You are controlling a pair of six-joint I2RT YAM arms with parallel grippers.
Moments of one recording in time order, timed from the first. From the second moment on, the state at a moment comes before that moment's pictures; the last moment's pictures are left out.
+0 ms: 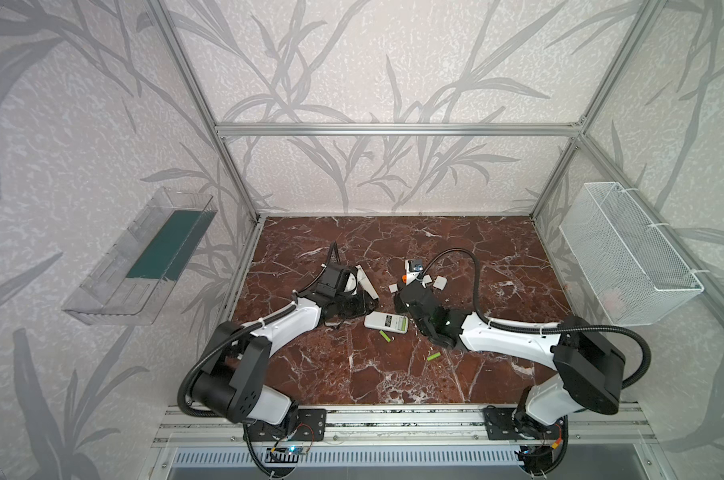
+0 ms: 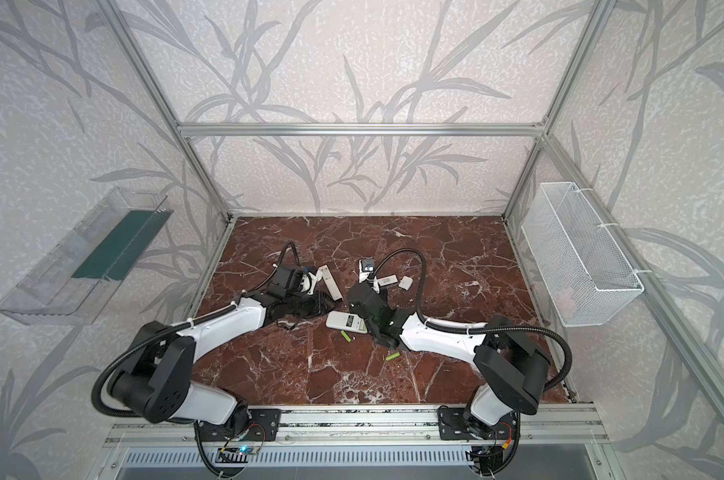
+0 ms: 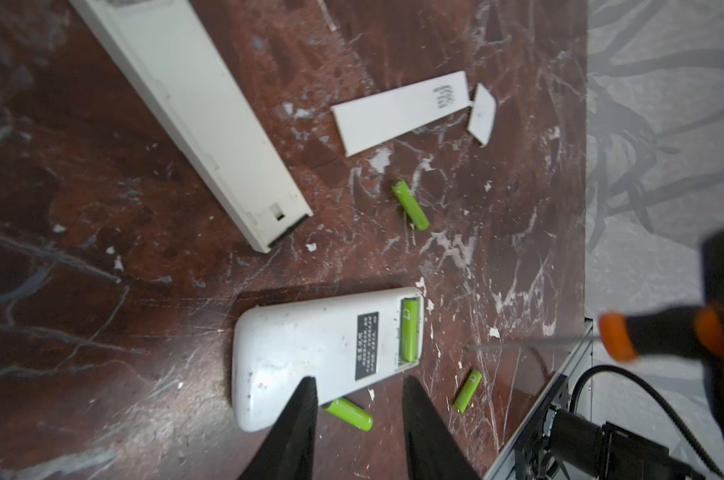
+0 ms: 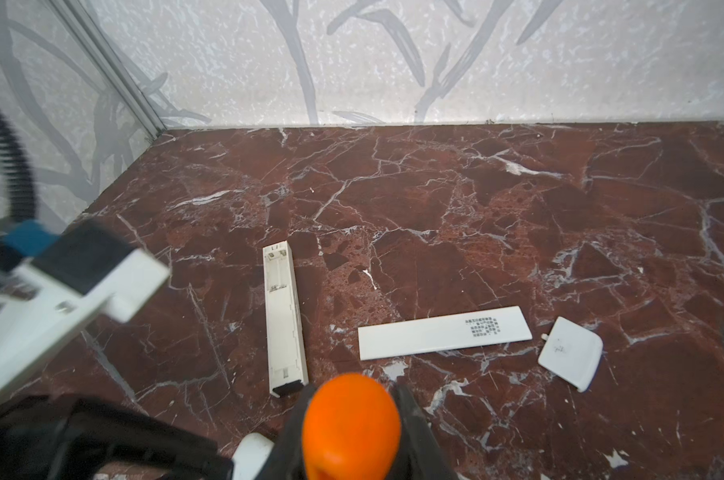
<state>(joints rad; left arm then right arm) -0.42 1.39 0.73 -0.15 0.47 -0.55 0.94 1.55 0.92 0.13 0.57 0.52</state>
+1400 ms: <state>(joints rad) -0.64 1.19 0.53 0.41 0.41 -0.17 0.78 1.32 1.06 -0.15 0.00 0.75</state>
